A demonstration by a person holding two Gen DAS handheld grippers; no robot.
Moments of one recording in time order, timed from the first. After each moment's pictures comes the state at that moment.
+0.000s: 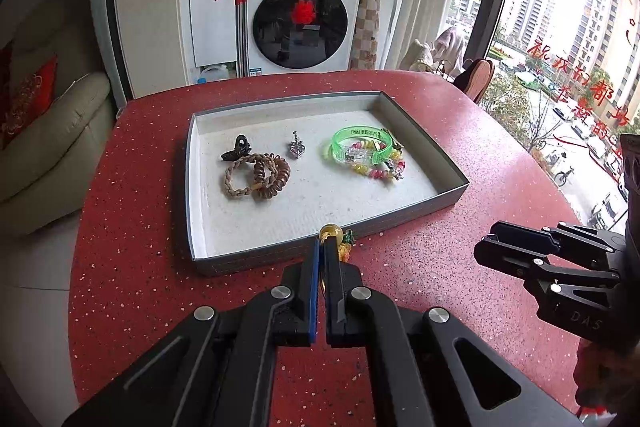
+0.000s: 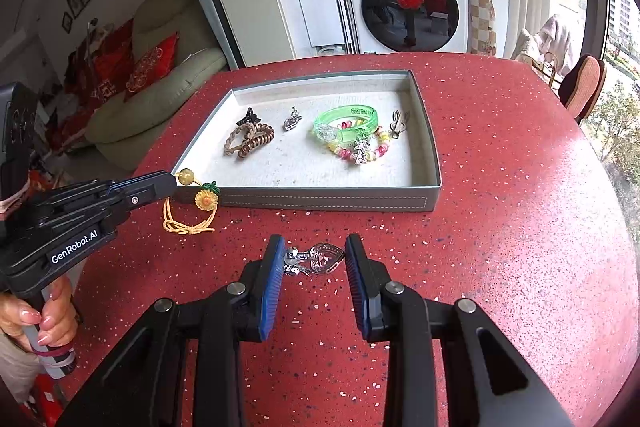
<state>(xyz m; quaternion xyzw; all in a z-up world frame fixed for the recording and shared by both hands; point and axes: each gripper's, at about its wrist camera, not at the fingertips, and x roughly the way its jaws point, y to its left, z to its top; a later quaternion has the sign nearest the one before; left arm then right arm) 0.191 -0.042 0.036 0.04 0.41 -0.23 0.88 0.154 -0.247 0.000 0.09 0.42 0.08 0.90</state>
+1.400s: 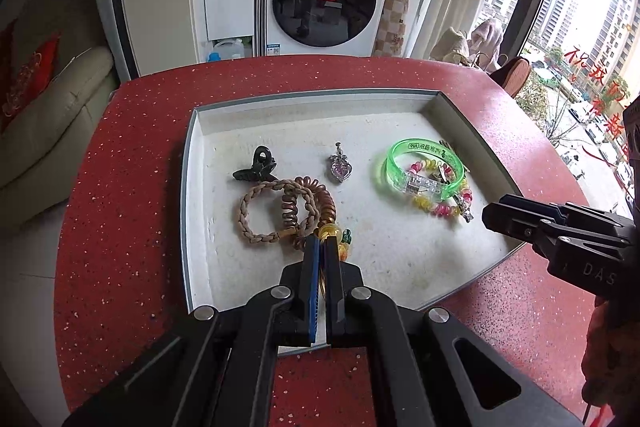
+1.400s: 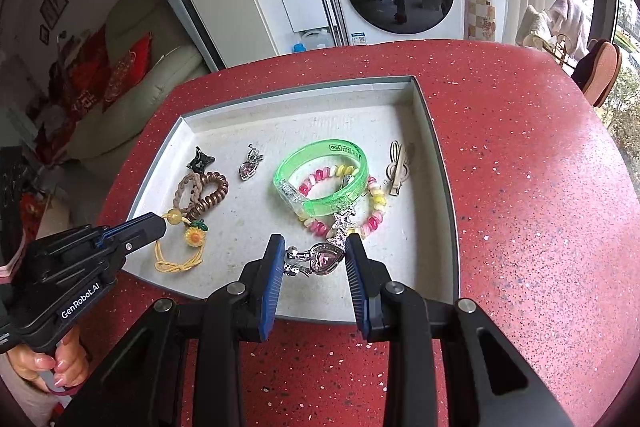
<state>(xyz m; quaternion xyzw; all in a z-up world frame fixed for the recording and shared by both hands) 0.283 -0.059 -0.005 0.03 0.46 -0.20 0.87 0.271 -0.265 -0.024 0.12 0.46 0.06 0.88</state>
